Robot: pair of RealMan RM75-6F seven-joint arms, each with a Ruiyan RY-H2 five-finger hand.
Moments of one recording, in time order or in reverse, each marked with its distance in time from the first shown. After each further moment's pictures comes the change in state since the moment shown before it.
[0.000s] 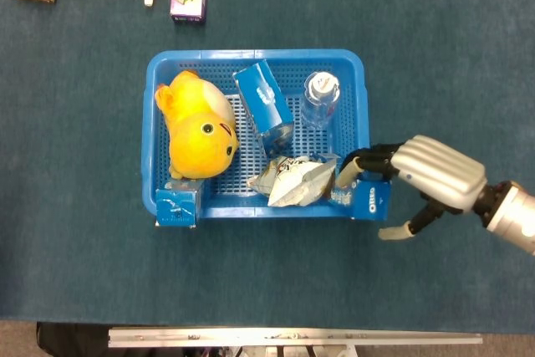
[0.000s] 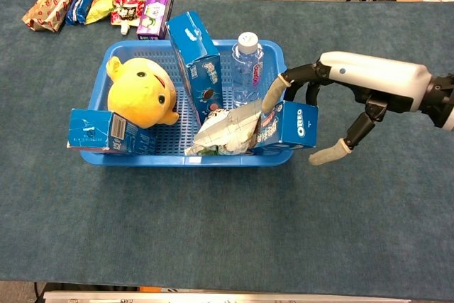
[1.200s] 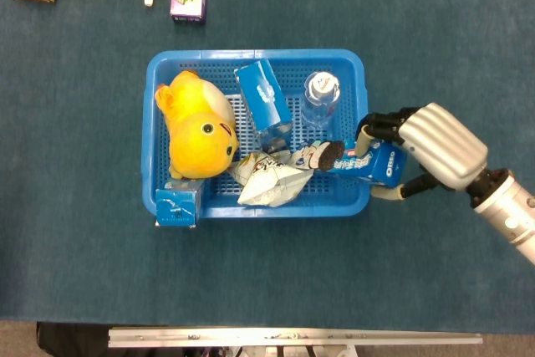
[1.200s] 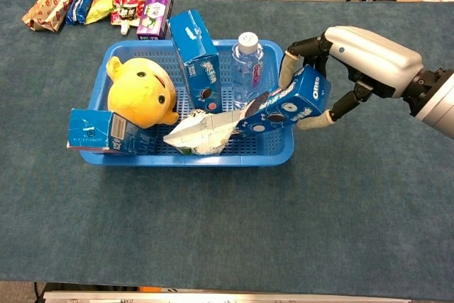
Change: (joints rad) left arm 0.005 0.008 0.003 -0.008 0.006 0.004 -0.002; right arm -0.095 -0.210 0.048 0.121 0.143 0.202 -0.334
